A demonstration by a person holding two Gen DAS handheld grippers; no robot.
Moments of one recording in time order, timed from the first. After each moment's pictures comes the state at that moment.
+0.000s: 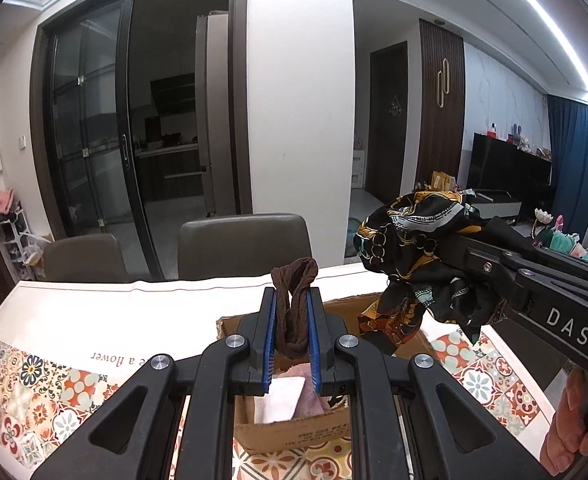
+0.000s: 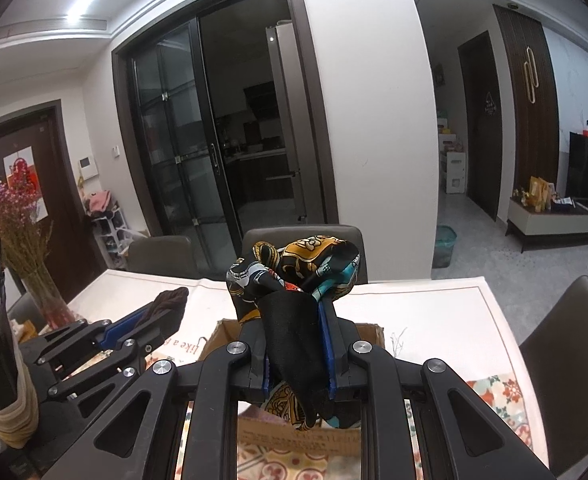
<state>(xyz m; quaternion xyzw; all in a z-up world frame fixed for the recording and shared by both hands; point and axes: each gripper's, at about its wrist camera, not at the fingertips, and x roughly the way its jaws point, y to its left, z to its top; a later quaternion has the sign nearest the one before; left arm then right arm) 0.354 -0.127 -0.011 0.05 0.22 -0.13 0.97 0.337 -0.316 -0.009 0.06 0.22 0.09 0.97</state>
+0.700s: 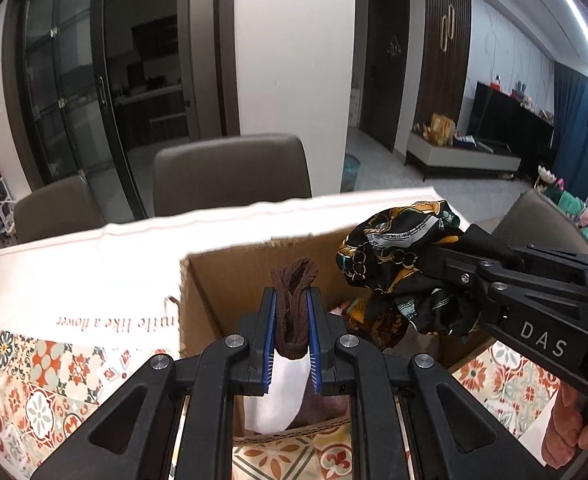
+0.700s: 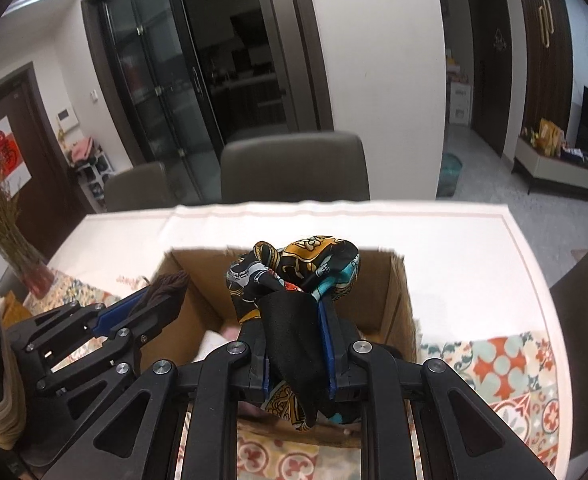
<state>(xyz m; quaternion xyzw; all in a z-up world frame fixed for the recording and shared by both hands) 0.425 -0.141 -0.087 0.06 0.33 -0.14 0.93 0.417 -0.312 -0.098 0.06 0.36 0.09 0.93</state>
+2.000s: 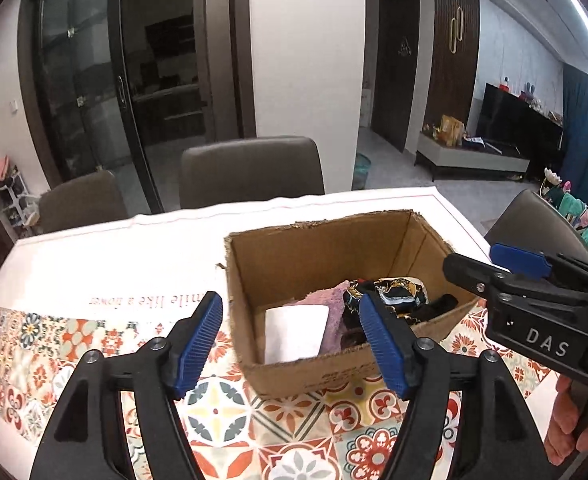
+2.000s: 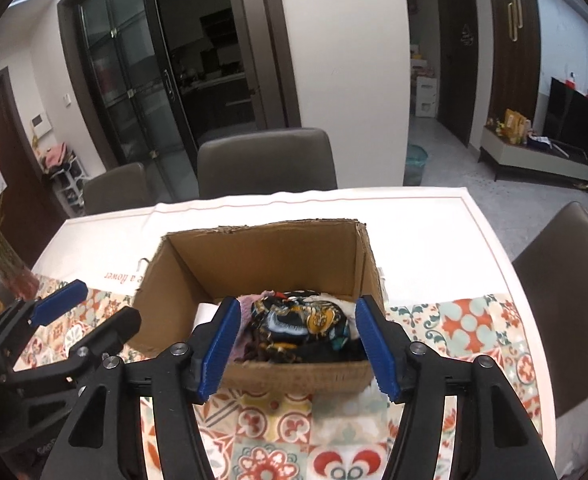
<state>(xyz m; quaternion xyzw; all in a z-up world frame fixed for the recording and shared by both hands) 0.372 -0.115 -0.059 0.06 0.35 -0.12 0.93 0.357 -0.305 -0.066 0.07 0.36 0.02 0.93</state>
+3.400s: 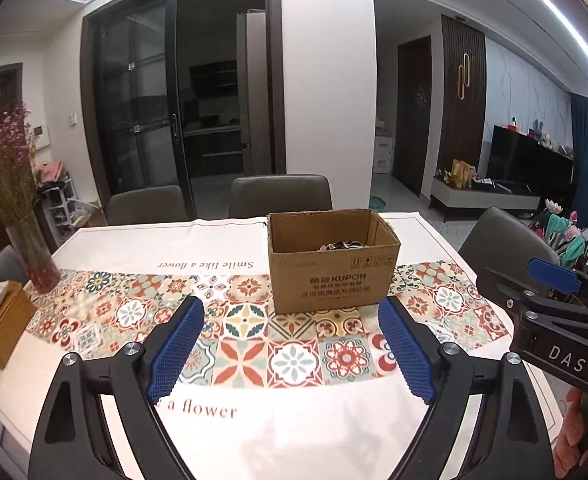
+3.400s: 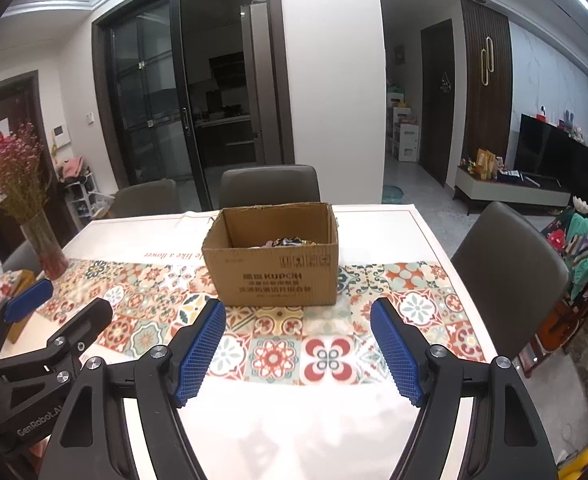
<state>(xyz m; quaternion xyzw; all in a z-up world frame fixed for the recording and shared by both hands) 0.111 -0.089 -0.006 0.04 0.26 -0.06 0.96 0.103 -0.300 -0.017 0.04 0.28 0.01 0.96</state>
